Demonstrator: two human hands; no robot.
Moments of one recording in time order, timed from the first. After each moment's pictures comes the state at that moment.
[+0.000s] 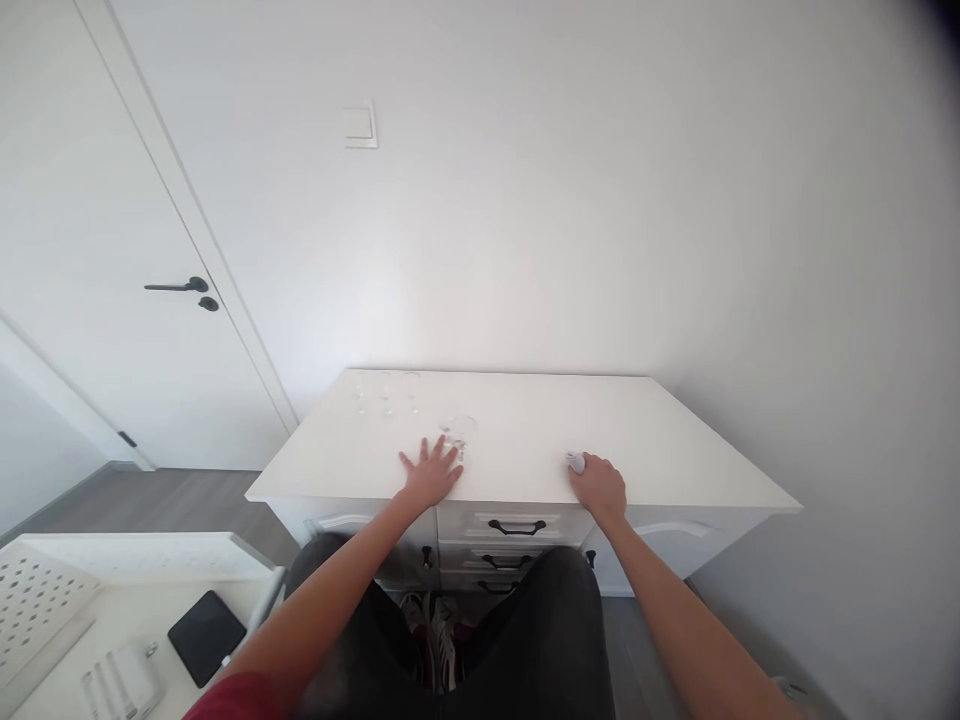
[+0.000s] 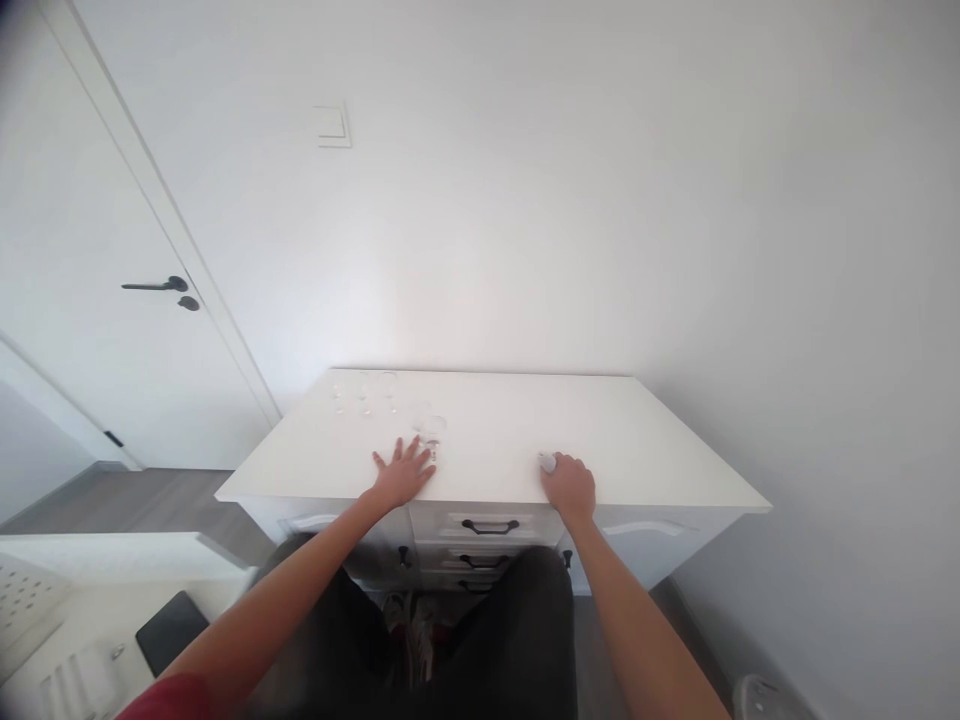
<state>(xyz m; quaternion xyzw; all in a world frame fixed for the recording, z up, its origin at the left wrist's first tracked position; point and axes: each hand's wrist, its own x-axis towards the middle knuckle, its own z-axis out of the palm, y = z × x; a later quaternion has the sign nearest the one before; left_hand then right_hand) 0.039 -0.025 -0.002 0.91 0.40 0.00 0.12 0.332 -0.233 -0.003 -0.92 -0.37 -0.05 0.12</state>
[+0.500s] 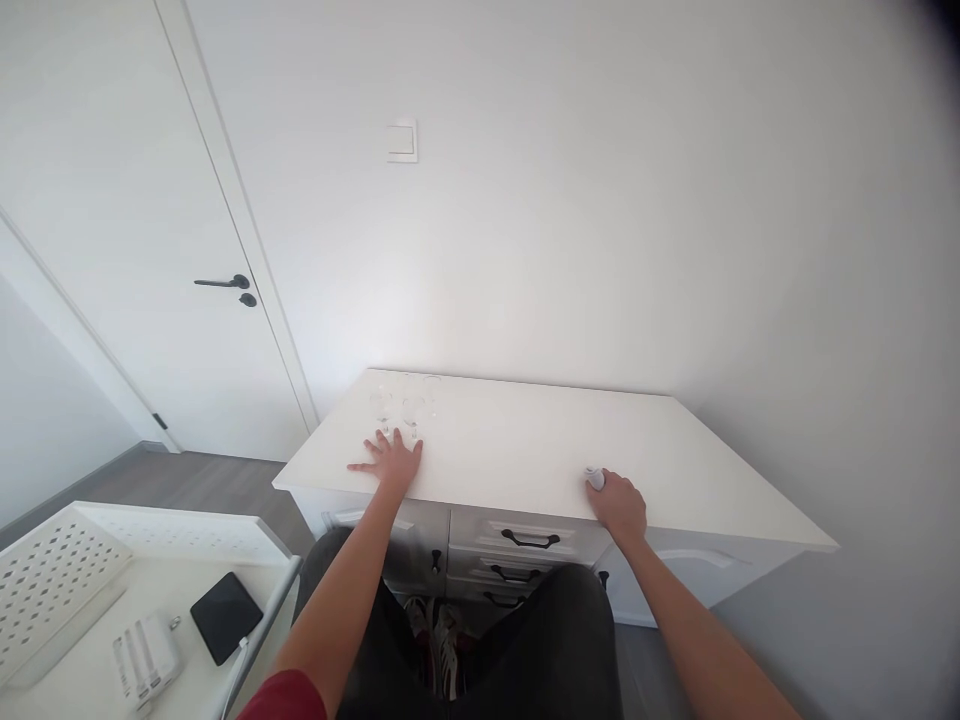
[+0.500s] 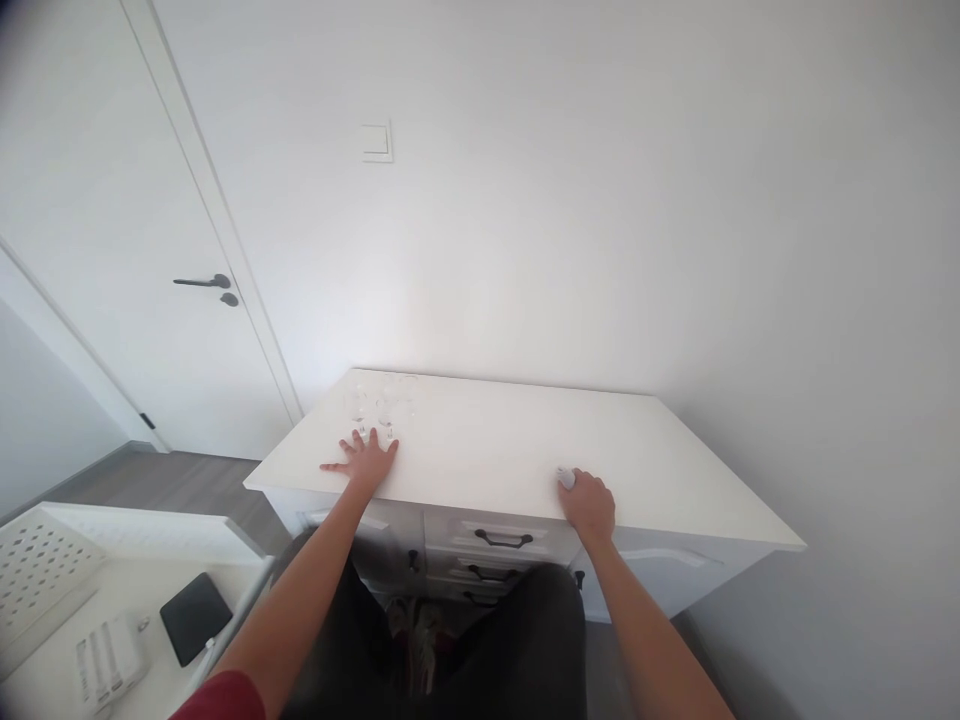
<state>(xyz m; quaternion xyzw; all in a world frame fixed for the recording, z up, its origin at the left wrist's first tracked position) -0.023 0.040 -0.003 0.70 0.70 0.11 0.09 0.325 -0.234 0.001 -0.92 -0.37 -0.05 0.12</state>
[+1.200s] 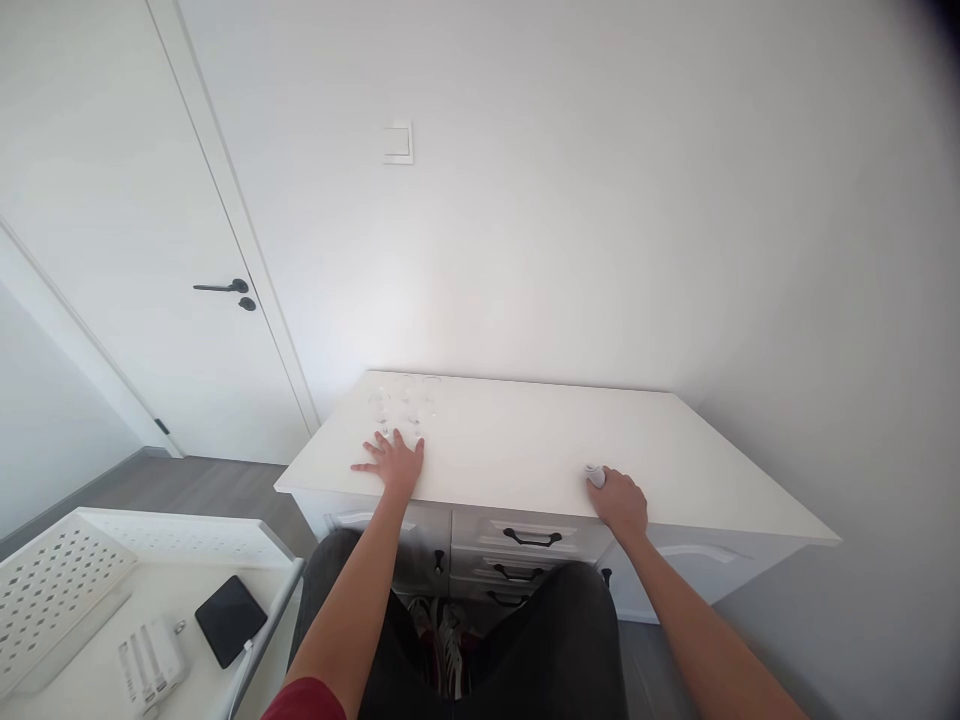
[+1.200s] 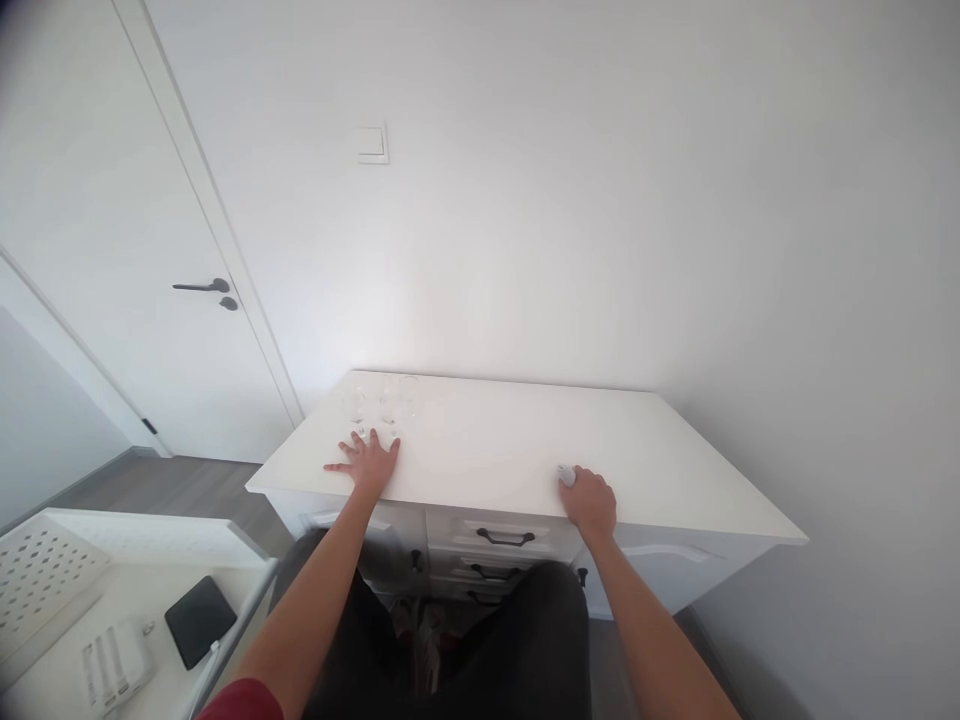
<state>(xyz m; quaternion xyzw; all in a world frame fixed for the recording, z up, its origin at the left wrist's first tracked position) -0.017 0.034 -0.004 0.69 0.71 0.15 0.07 0.324 -0.235 0.001 -0.92 -0.37 -0.04 0.13</state>
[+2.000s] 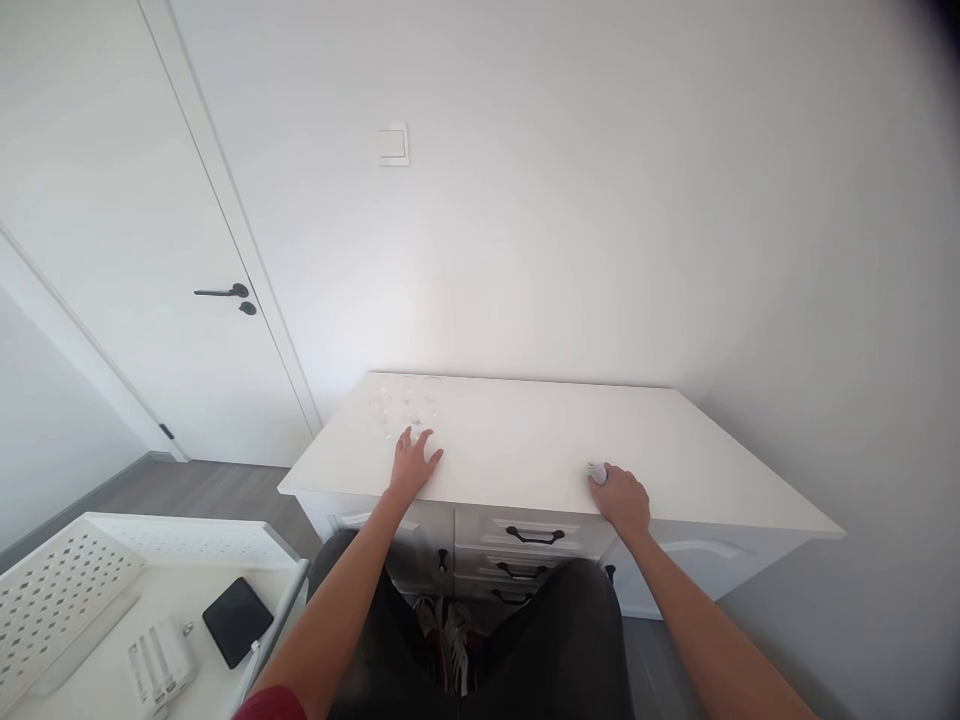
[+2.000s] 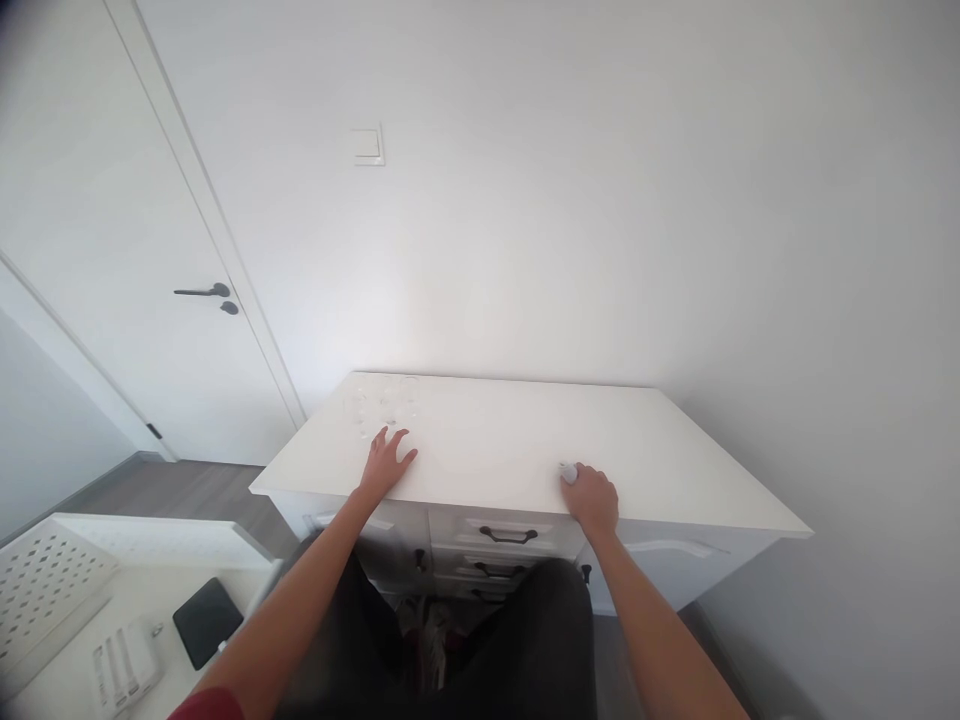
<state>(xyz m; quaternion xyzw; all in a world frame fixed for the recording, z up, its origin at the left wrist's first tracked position) -0.022 0.017 0.000 0.83 0.51 0.20 0.10 0.328 -0.234 -0.004 -0.92 -0.37 -0.05 0.14</state>
